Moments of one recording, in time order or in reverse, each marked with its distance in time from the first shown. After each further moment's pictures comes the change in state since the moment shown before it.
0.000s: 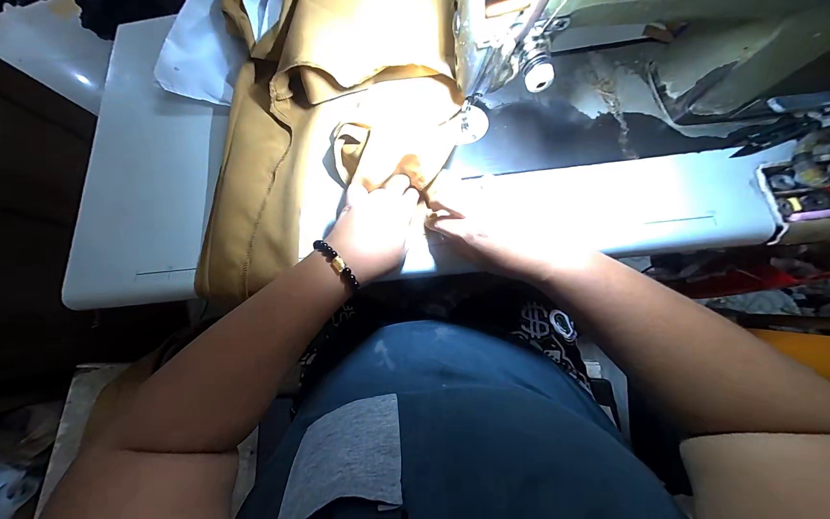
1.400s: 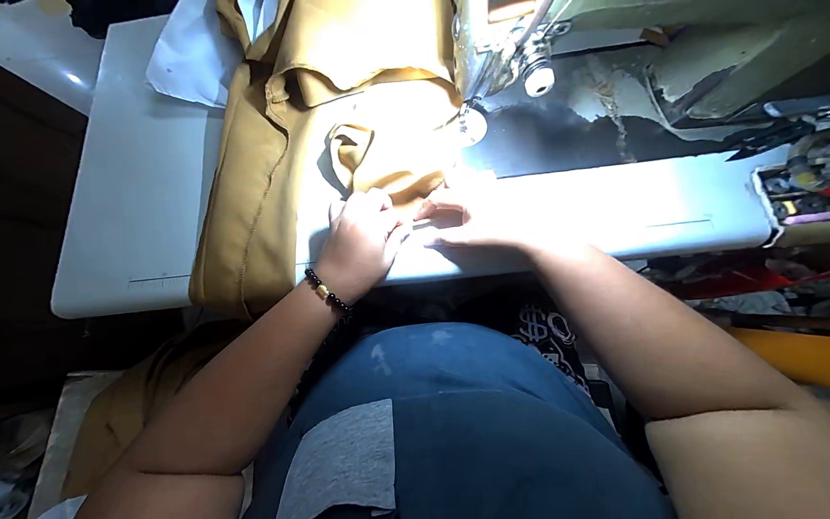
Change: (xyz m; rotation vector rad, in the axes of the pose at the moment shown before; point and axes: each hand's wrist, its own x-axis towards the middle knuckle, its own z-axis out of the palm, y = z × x) left_hand -0.019 -0.011 0.032 -0.258 0.436 -0.023; right_hand 0.021 0.024 -0.005 0.358 -0.091 0.243
